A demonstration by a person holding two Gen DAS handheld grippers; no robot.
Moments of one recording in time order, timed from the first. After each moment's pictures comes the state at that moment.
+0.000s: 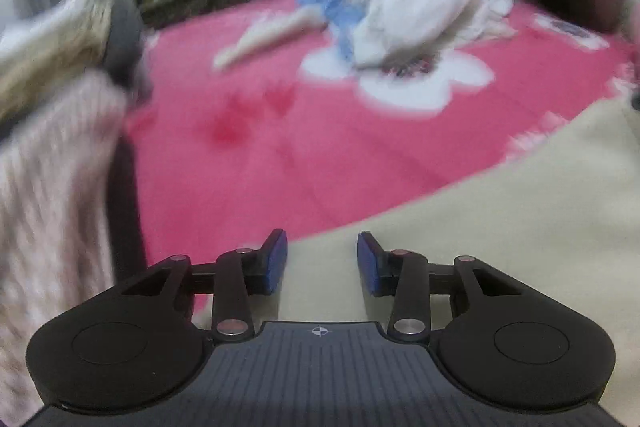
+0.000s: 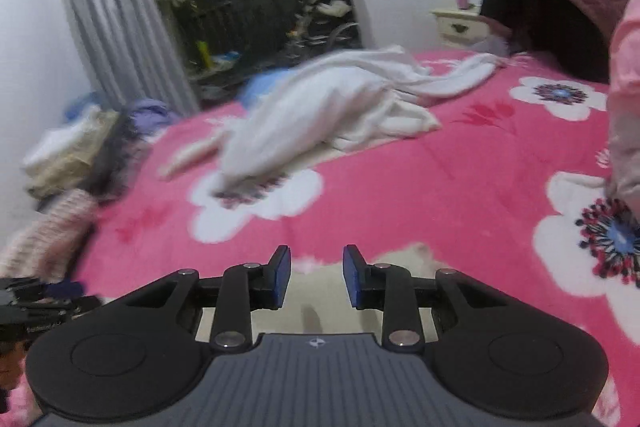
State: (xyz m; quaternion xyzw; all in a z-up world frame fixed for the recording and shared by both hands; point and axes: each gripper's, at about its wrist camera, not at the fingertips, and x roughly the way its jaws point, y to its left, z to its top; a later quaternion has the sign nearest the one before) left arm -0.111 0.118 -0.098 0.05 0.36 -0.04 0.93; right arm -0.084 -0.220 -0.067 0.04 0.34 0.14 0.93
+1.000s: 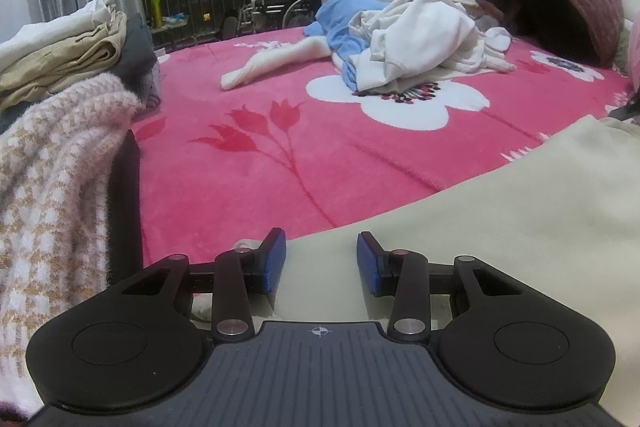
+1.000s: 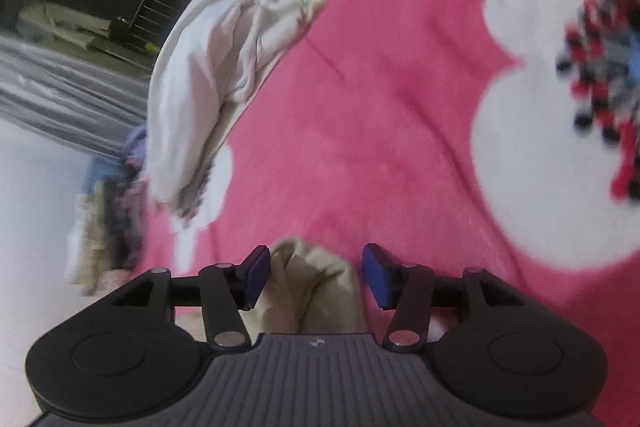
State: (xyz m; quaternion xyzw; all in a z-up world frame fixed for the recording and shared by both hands) left arm -0.130 0.119 -0.106 0.04 0.32 -0.03 0.95; right arm 0.023 -0.356 -0.138 0.39 0.51 0.20 0.74
